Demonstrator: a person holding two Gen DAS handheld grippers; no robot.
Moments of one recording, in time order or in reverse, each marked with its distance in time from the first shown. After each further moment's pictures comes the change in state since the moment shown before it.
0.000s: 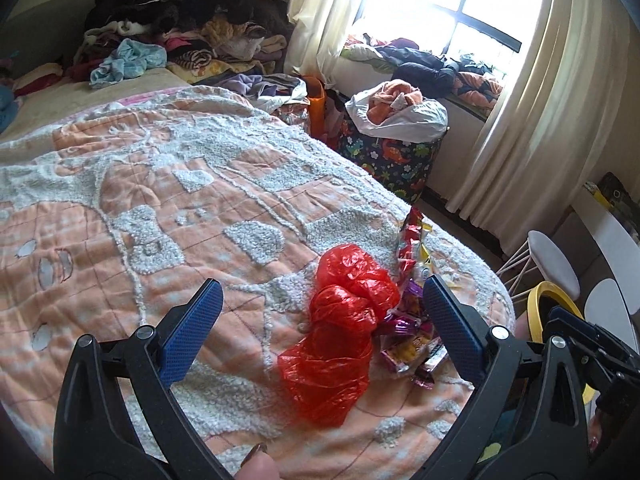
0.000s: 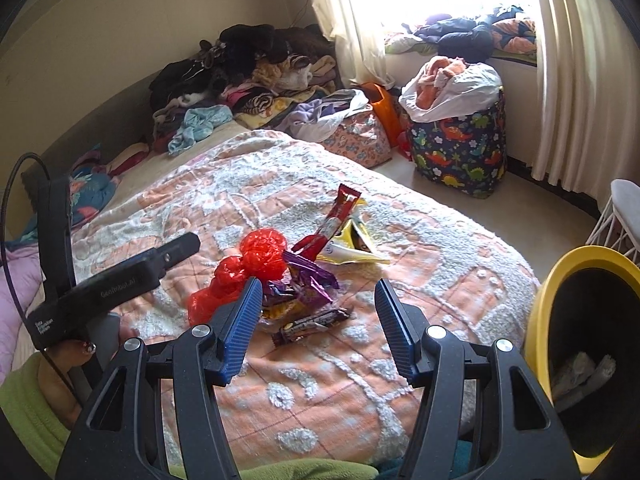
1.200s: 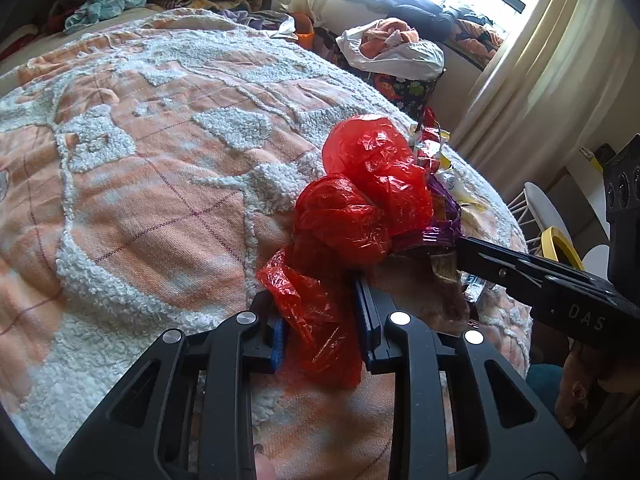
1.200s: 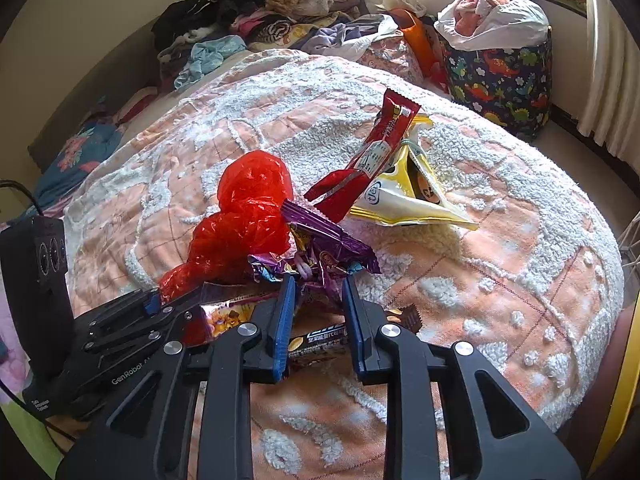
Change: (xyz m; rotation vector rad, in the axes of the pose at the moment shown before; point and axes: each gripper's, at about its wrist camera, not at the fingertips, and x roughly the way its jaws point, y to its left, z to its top) left arm 0.055 0.007 -0.048 -0.012 0.205 -0.070; right arm 0.117 0.010 -0.004 -0.008 0.266 0.094
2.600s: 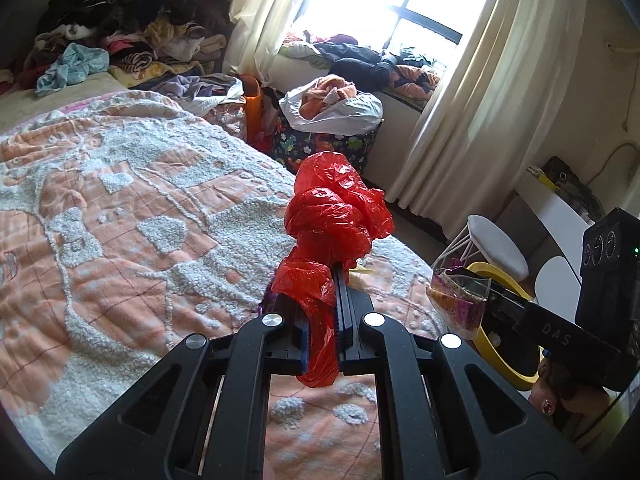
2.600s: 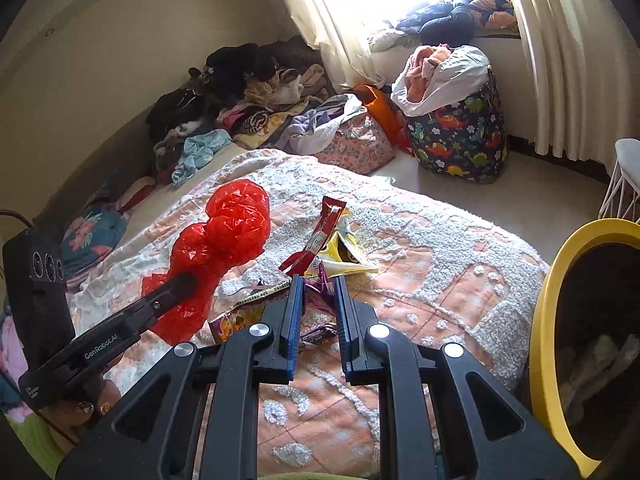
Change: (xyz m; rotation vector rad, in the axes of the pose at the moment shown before) left arm -0.074 -0.072 0.021 0.101 -0.202 -0.140; right arm -0.126 -0.036 -0.025 0.134 -0.320 -0.016
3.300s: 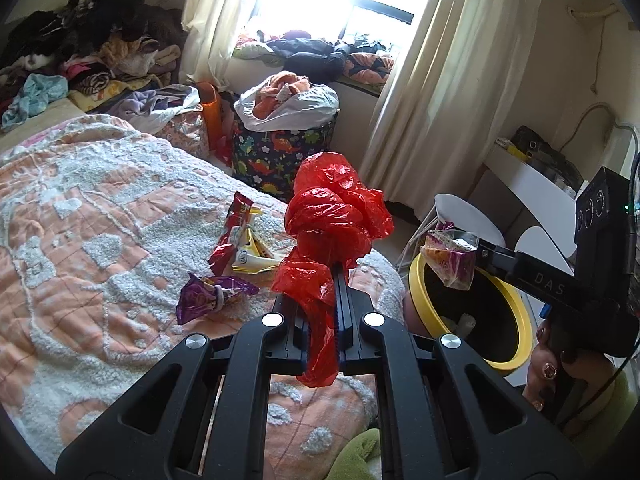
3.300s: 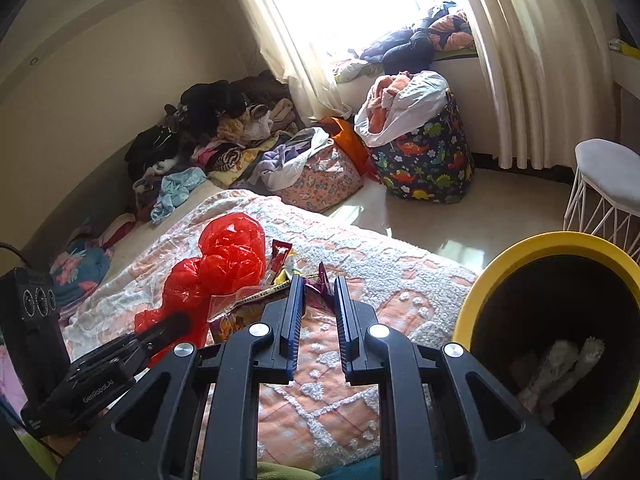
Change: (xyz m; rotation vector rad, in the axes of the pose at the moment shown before) left arm 0.008 -0.063 -0.006 0.119 0.021 -0.080; right arm -0.055 -0.048 0.009 0.067 -0.114 -0.081
